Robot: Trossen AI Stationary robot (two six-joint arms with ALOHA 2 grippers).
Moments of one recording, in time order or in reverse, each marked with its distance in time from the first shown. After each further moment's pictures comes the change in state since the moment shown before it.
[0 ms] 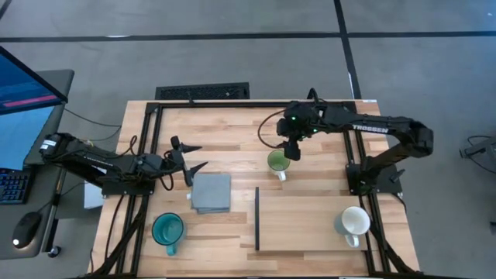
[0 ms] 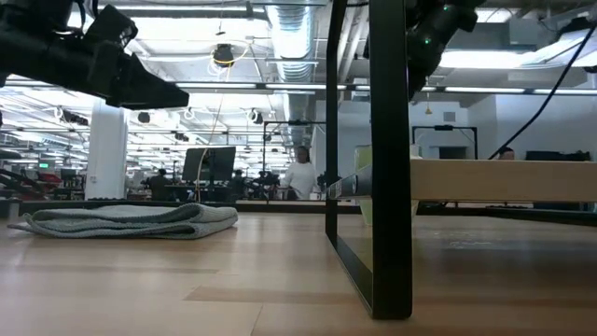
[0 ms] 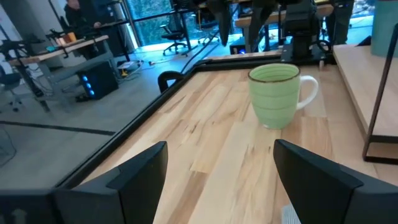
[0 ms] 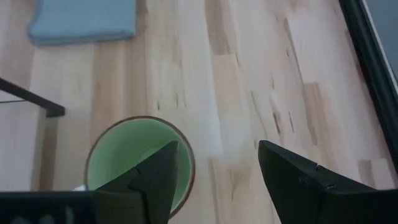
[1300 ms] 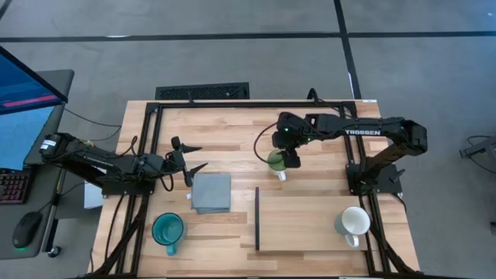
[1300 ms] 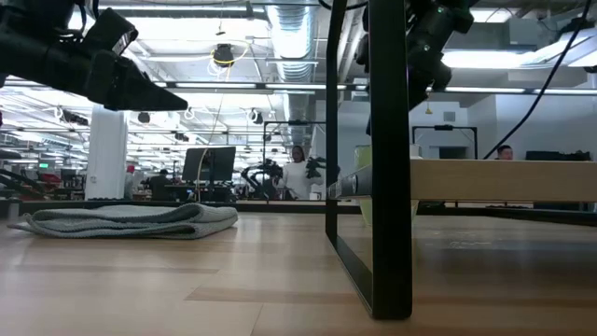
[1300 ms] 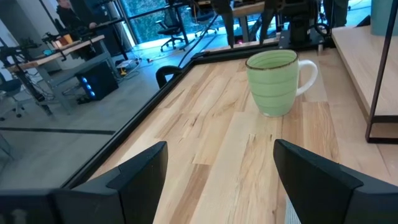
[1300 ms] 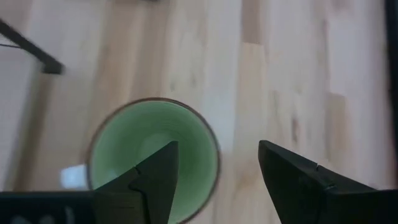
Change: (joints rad) left arm 0.000 0.000 0.001 -0.036 0.008 0.046; right arm 0.086 0.064 0.000 -0.007 0.072 -0.143
